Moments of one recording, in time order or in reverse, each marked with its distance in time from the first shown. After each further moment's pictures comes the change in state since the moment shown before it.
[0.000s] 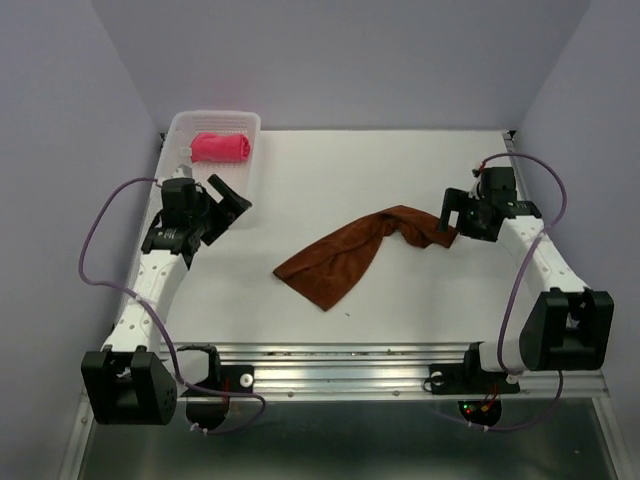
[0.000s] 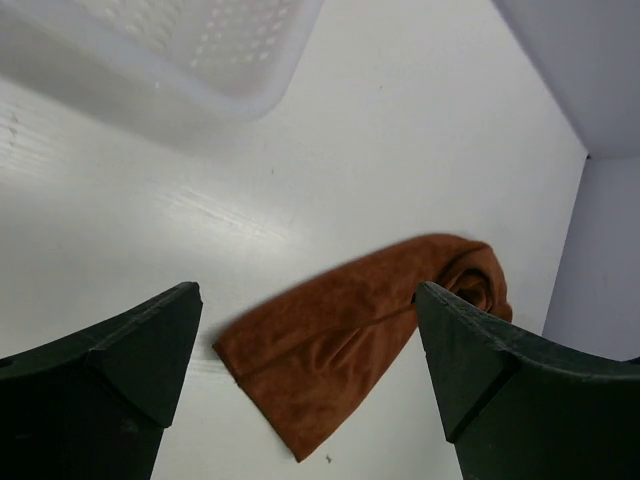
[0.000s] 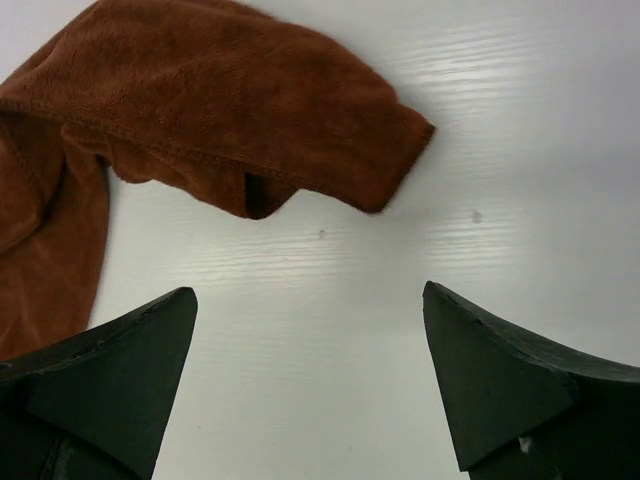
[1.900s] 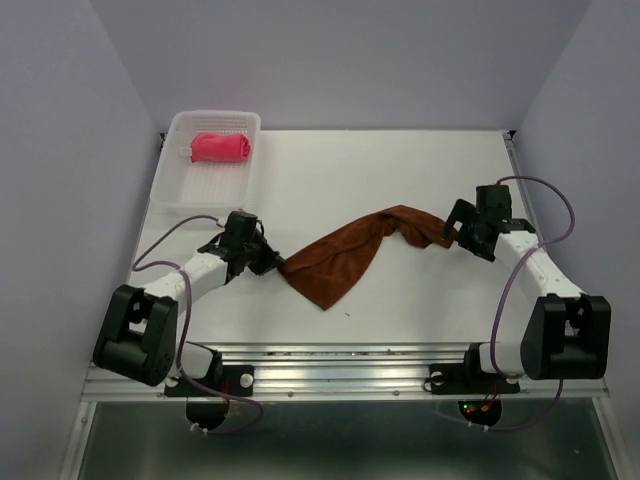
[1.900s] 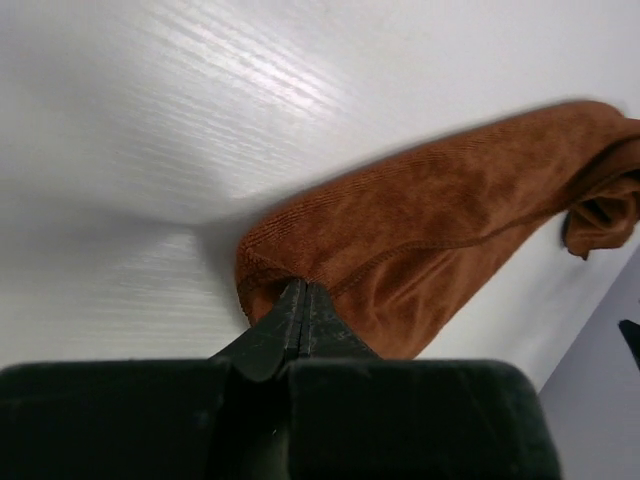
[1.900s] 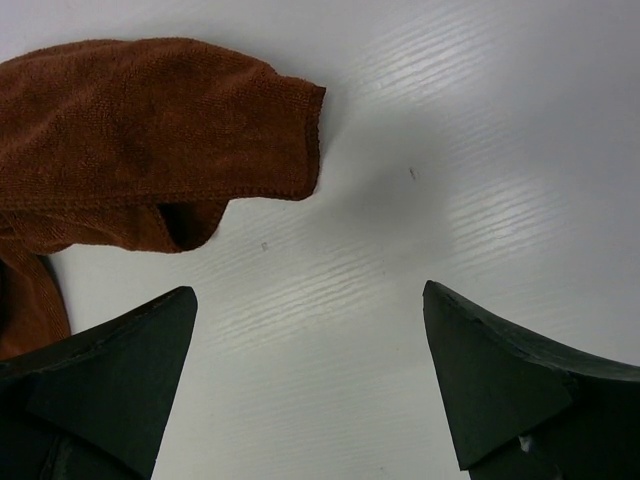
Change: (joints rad) left arm -0.340 0.253 -0.303 0.220 -0.053 -0.233; right arm 0.001 -0.098 -0.163 0.092 0.278 0.260
